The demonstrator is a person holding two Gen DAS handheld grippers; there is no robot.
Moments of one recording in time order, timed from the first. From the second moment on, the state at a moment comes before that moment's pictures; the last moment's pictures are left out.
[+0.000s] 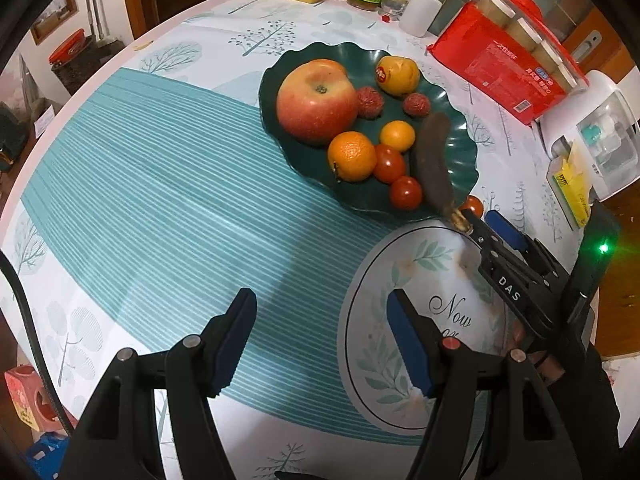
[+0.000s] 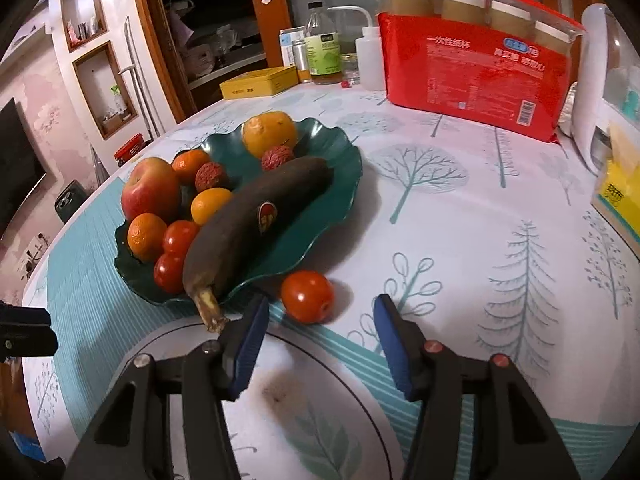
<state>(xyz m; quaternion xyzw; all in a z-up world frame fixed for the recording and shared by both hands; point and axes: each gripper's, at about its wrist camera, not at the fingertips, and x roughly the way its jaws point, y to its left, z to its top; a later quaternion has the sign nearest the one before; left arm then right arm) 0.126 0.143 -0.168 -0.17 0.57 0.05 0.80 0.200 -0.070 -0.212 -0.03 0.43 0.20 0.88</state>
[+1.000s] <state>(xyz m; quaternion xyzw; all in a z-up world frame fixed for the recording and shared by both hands) 0.128 0.137 -0.168 -0.16 0.58 0.04 0.80 0.204 -0.063 -0.186 -0.03 0.40 0.20 0.89</state>
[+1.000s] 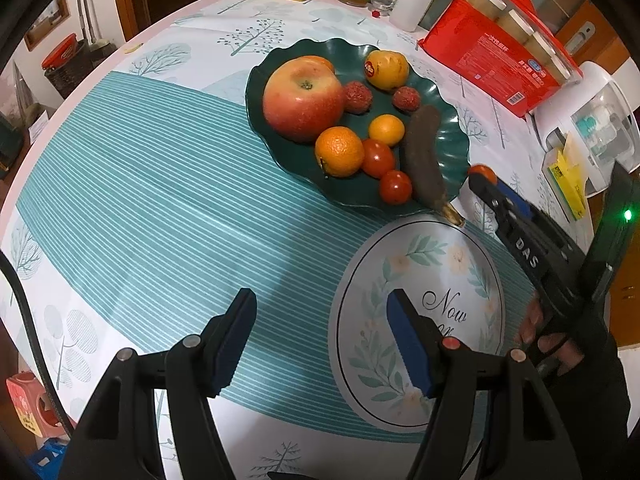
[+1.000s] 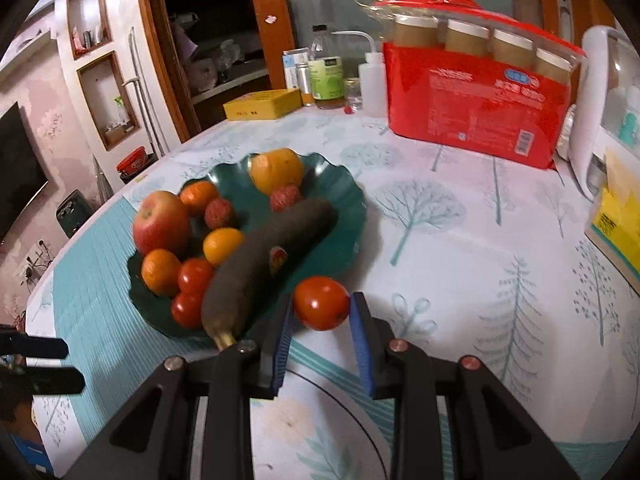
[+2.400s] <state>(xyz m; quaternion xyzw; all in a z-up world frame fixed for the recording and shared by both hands) 0.028 0.145 -0.065 -0.05 0.50 -0.13 0.86 -0.019 -0.065 -0.086 0.07 0.49 0.06 0.86</state>
